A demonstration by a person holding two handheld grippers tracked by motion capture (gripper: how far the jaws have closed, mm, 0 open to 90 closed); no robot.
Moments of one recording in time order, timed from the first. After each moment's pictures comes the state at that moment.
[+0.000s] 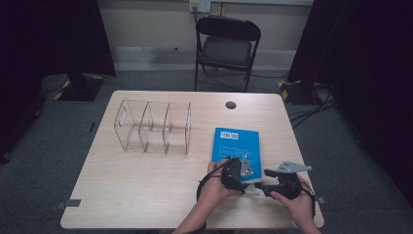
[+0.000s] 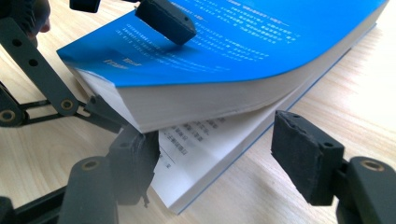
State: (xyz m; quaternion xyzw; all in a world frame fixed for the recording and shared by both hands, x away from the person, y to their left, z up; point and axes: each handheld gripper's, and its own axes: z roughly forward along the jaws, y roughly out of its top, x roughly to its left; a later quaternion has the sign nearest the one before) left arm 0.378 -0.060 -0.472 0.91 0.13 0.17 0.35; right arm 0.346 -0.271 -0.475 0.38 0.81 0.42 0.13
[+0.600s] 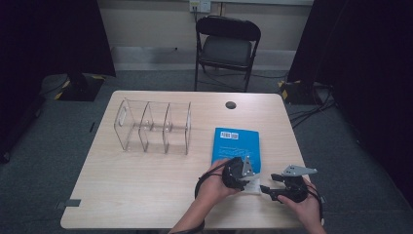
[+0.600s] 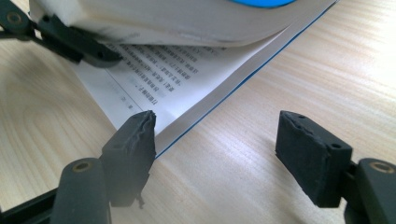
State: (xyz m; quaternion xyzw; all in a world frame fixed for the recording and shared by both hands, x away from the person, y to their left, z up) left arm 0.375 -0.062 -0.457 0.92 0.10 0.16 0.33; right arm 0.343 -0.295 -0.490 0.40 0.82 0.40 0.12
